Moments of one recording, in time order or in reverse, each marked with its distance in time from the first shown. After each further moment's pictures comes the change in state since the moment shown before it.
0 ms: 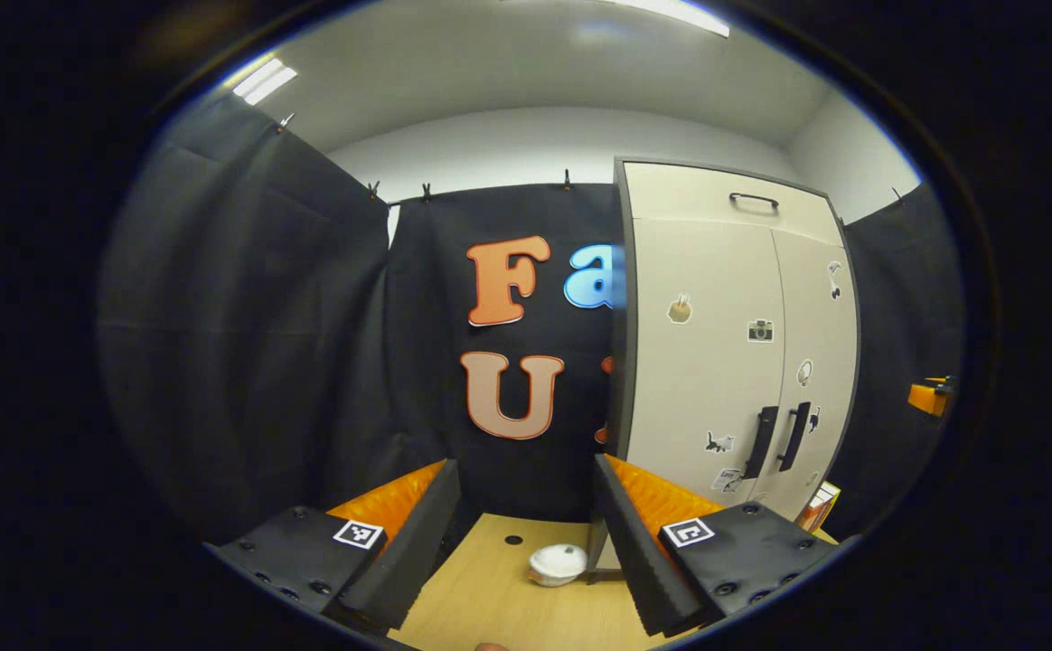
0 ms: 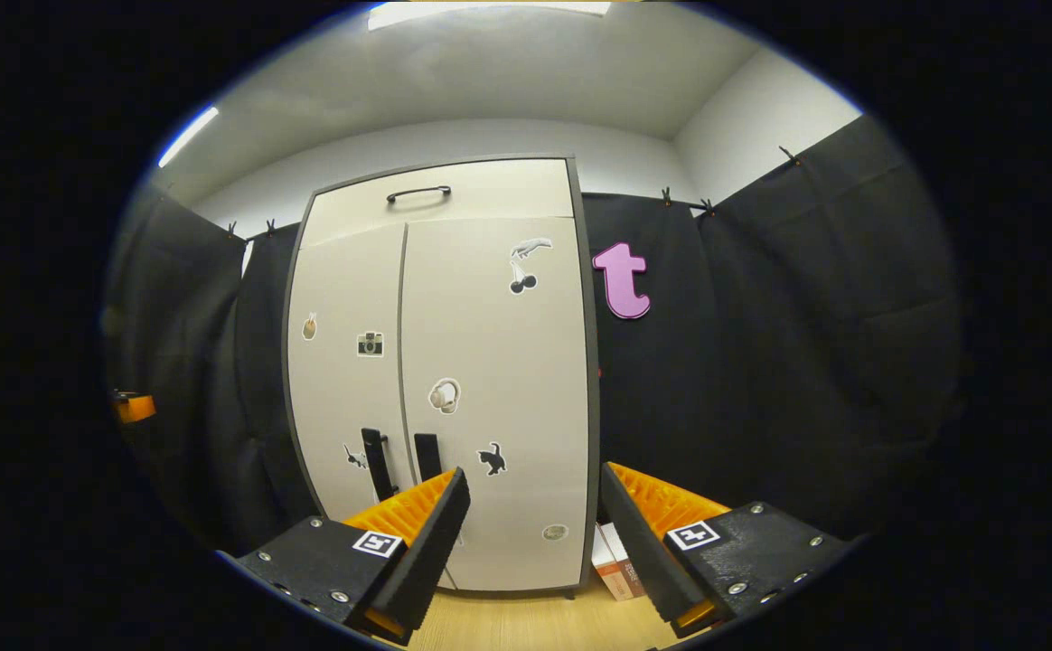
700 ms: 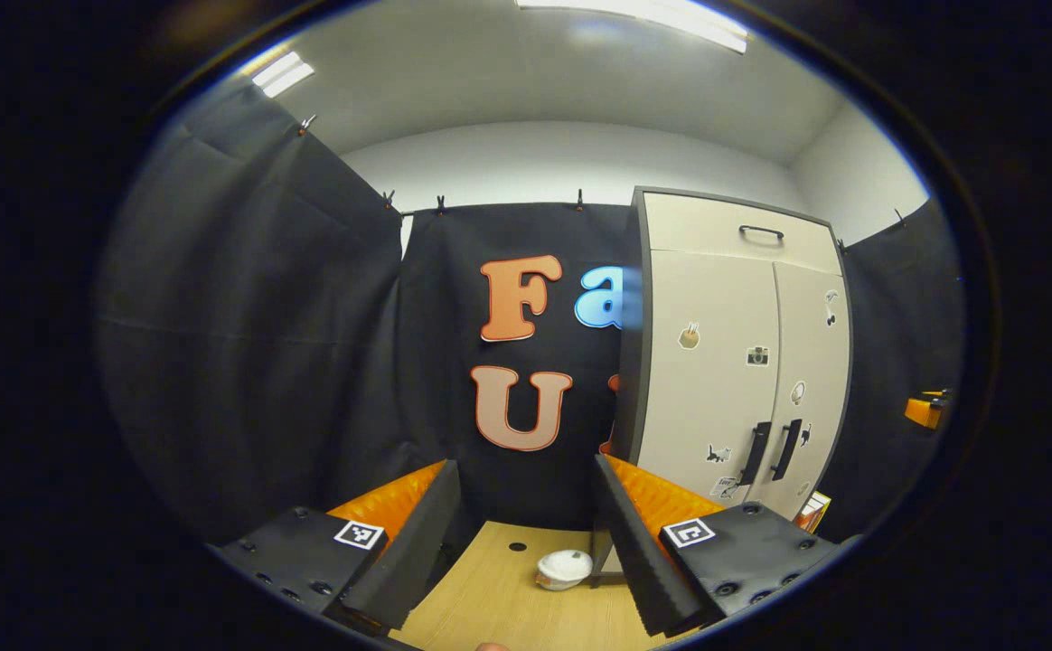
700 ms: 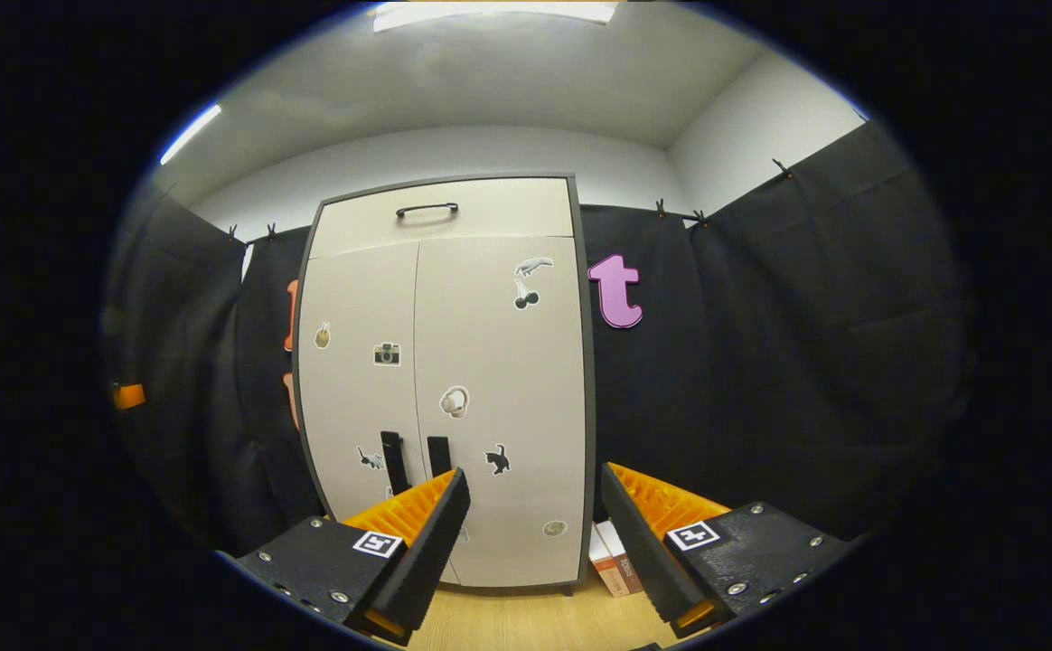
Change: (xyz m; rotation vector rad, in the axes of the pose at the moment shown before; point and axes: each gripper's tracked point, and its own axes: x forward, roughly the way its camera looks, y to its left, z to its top) left arm -0.014 0.015 0.010 -0.049 -0.011 -0.046; right arm -0.036 0.007 0.011 -0.006 -0.003 -0.019
